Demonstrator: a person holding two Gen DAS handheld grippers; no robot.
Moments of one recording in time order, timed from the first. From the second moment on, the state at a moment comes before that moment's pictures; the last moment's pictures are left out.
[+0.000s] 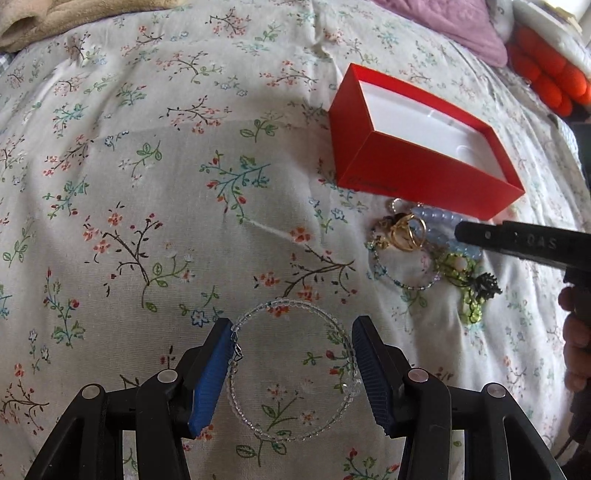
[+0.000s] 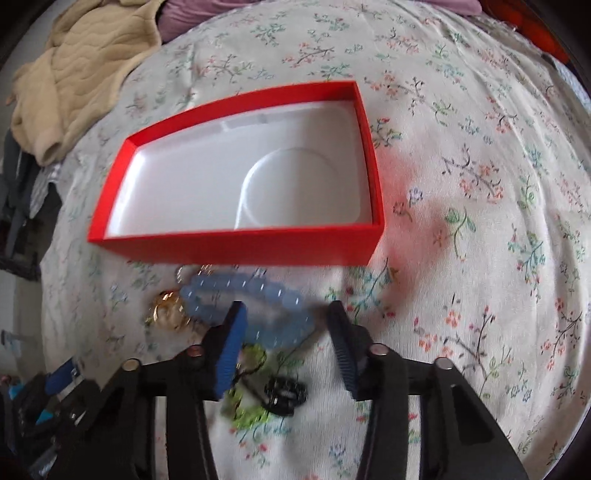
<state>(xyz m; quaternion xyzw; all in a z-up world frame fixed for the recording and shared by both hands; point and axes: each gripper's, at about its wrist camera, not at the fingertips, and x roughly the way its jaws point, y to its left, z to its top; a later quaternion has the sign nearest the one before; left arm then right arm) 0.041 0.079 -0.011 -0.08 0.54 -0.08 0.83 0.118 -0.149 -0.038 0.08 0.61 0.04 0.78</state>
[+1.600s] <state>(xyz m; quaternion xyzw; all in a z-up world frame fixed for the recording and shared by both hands) 0.144 -0.004 0.057 -0.07 0.48 -0.14 0.86 0.120 -0.172 0.118 0.13 0.46 0.13 0.87</state>
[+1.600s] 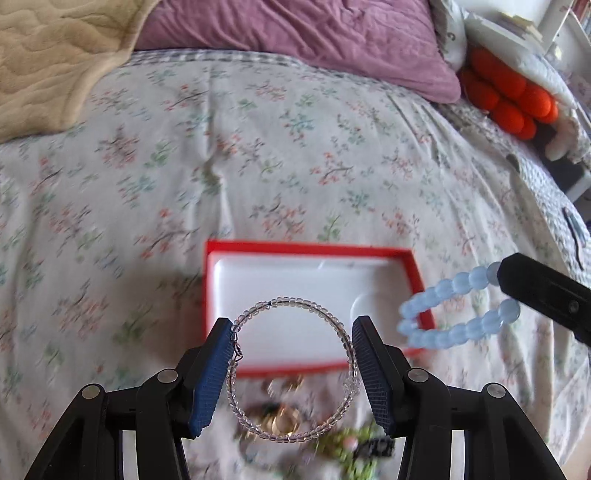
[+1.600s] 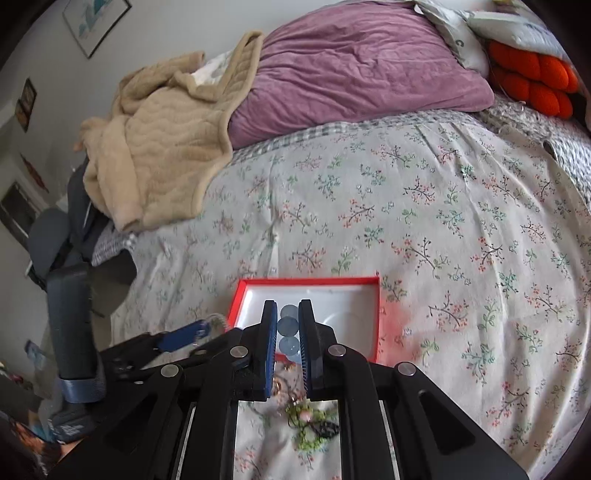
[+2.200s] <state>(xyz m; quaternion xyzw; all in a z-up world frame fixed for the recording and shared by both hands) 0.176 -0.023 0.014 -0.01 0.50 -0.13 0.86 0.154 -0.169 0.072 0.12 0.50 0.09 0.85</state>
